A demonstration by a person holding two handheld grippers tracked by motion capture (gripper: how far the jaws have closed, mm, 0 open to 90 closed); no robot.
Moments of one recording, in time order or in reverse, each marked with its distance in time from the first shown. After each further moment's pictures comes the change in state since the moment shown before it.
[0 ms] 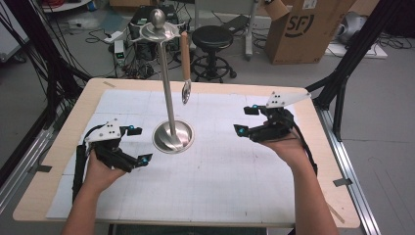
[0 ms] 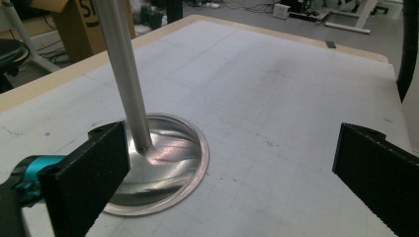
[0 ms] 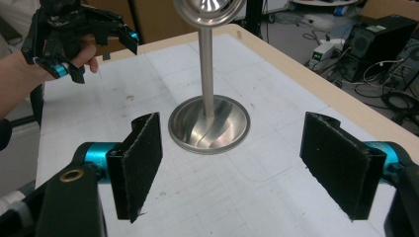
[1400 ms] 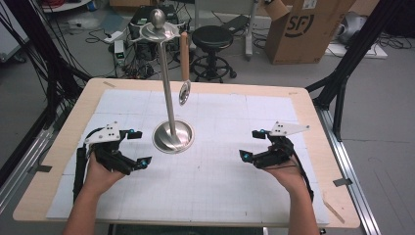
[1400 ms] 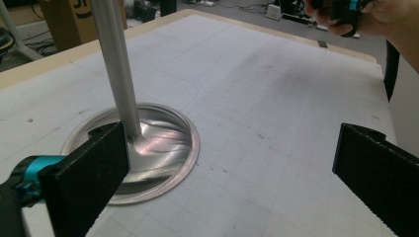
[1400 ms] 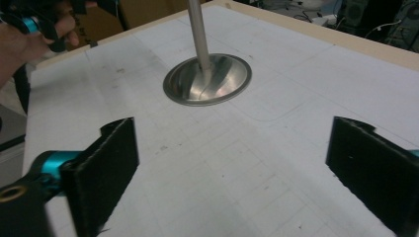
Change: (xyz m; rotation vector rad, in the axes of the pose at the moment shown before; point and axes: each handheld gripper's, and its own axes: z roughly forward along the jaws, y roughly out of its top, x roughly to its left) left arm -0.001 -0.012 -0.002 0.002 -0.036 -0.041; right arm 0.006 -0.083 0.005 -0.020 -0.014 0.131
